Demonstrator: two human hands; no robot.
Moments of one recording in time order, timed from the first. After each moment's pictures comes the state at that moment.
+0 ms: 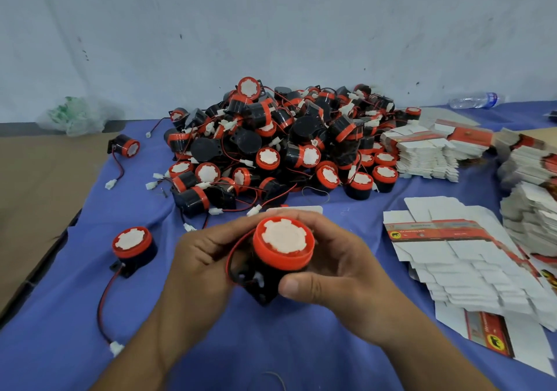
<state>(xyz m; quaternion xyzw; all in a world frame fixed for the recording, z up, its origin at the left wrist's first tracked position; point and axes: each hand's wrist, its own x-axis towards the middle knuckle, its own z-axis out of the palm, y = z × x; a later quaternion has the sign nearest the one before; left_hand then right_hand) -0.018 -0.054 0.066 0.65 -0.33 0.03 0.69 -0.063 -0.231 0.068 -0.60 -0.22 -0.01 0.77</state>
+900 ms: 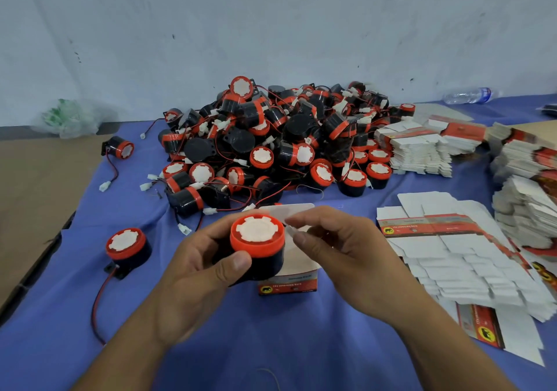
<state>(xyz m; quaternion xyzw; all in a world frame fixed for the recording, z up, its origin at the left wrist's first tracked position) -0.008 -0.044 0.055 0.56 -0.30 -0.18 0.75 -0.064 -0.255 0.075 -0.85 -0.09 -0.14 0.50</state>
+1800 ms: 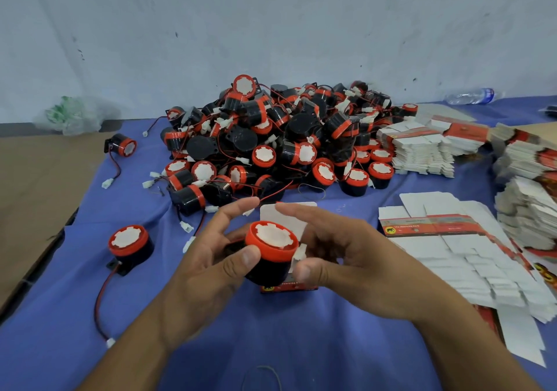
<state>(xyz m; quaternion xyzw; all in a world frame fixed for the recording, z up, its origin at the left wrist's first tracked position) -0.010 -0.049 0.052 0.54 -0.29 -0.19 0.77 -0.070 -0.269 0.087 -0.83 -0.20 0.01 0.53</state>
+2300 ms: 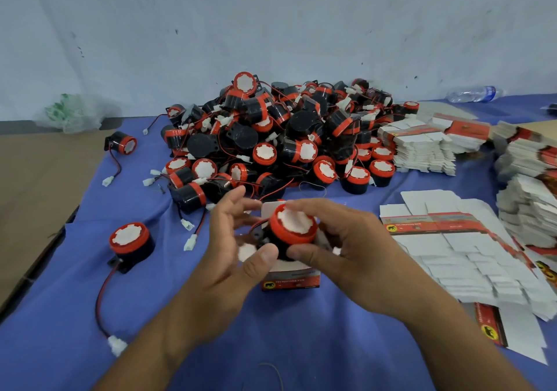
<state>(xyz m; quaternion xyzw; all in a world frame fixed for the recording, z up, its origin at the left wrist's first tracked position) -0.012 -0.058 0.043 0.72 -0.31 0.00 0.62 -0.059 -0.264 0.076 -0.87 -0.19 -0.13 0.43</state>
